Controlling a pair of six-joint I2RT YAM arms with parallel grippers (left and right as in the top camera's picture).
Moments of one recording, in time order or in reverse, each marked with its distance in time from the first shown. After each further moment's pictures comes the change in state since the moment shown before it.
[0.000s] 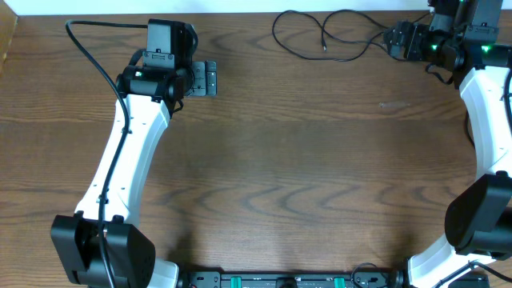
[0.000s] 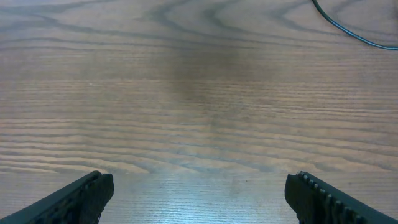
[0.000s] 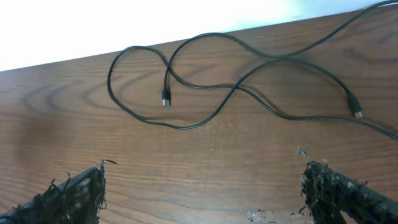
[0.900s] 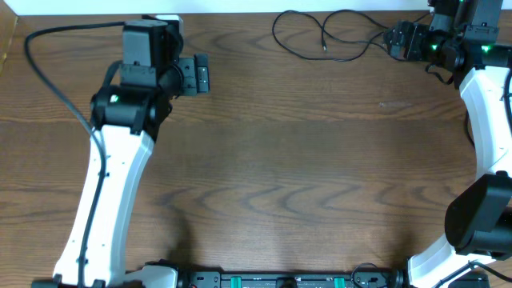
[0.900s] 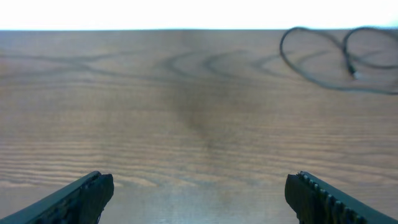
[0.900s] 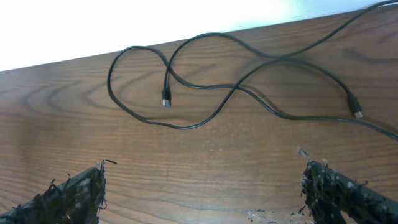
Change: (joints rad) left arm -0.004 -0.188 0.000 0.000 0.000 0.000; right arm 0.000 0.000 0.000 0.000 0.000 0.000
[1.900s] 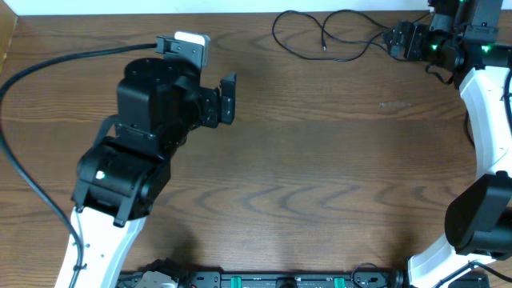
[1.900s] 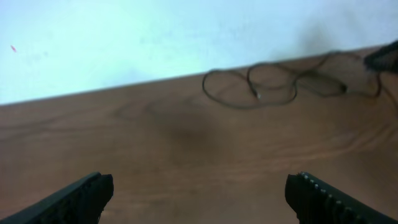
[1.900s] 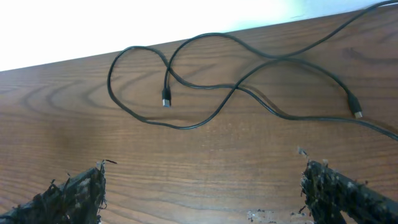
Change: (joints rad) left arm -0.228 -0.282 -0.046 0.000 0.003 0.000; right arm 0.000 0.000 0.000 0.000 0.000 0.000
